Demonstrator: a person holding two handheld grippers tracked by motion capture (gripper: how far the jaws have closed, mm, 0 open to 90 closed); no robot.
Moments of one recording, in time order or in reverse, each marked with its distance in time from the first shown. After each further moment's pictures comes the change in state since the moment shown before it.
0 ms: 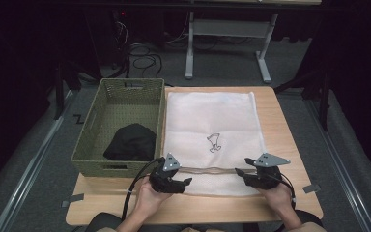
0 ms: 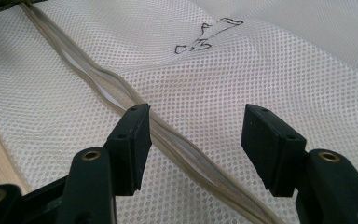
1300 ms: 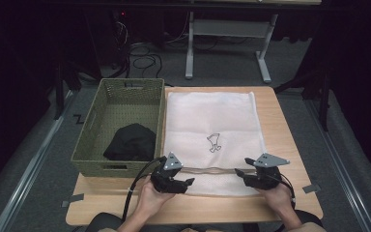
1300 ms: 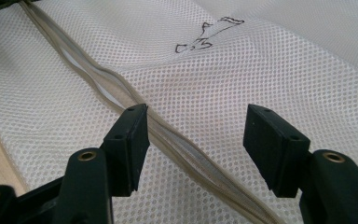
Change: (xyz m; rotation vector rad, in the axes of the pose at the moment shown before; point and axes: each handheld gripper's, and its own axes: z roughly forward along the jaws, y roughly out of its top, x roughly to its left) left arm -0.005 0.007 -0.004 -0.008 -0.039 0.001; right arm 0.001 -0.001 0.001 -0.004 0.002 -0.006
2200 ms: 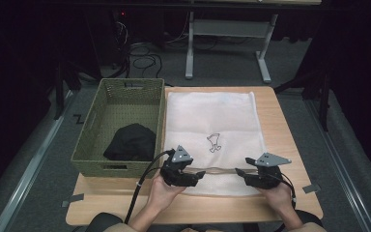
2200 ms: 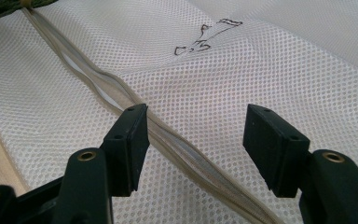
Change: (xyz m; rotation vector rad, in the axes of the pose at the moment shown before) left arm -0.009 0.029 0.013 -0.068 -0.047 -0.024; right arm -0.003 0.000 -0.001 -0.010 0.010 0.016
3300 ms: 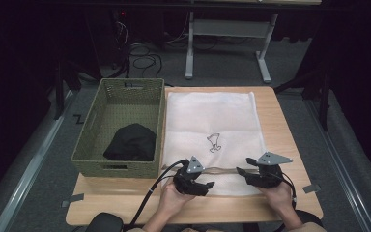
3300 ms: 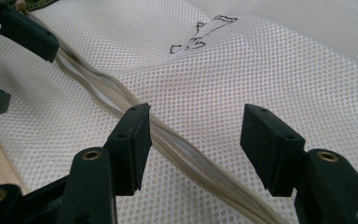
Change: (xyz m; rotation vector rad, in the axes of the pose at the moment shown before) left arm -0.015 -0.026 0.050 0.053 -0.027 0.060; right arm -0.003 0.000 -0.001 0.013 -0.001 0.045
